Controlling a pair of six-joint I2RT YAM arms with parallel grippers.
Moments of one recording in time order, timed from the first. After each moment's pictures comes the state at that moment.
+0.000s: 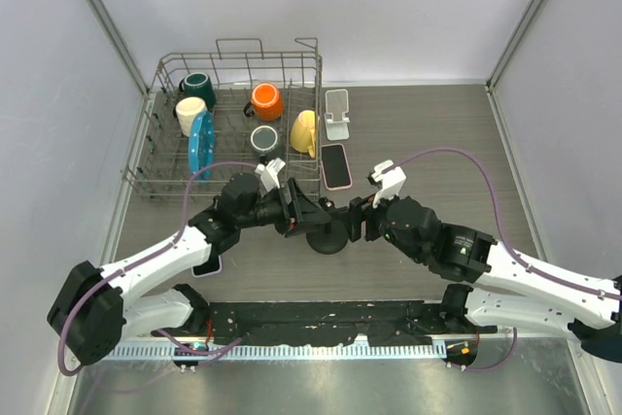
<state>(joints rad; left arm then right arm) -0.70 1.11 0.59 0.15 0.50 -1.17 1.12 0.86 0.79 -0.35 0.45 0.37</state>
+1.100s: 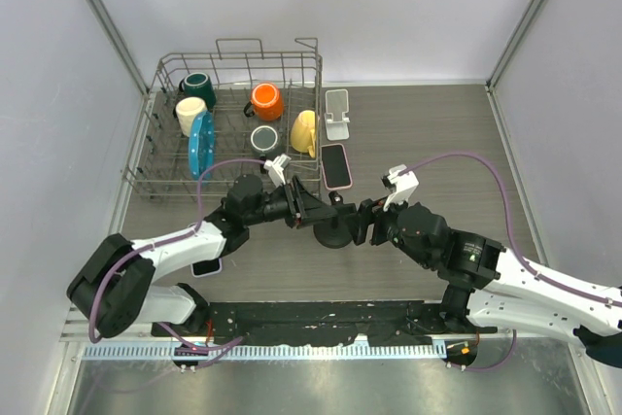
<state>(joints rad) -0.69 1.30 0.52 0.56 0.55 -1.23 1.12 0.75 0.73 -0.34 0.45 0.51</state>
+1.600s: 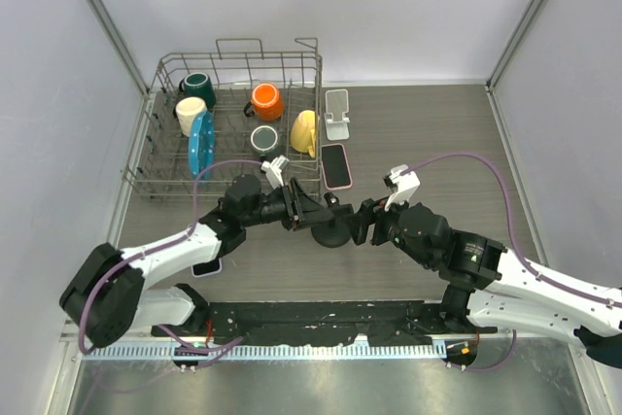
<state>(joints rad) -0.69 1.27 0.50 0.56 0.55 -1.23 1.12 0.75 0.72 -0.35 0.45 0.52</state>
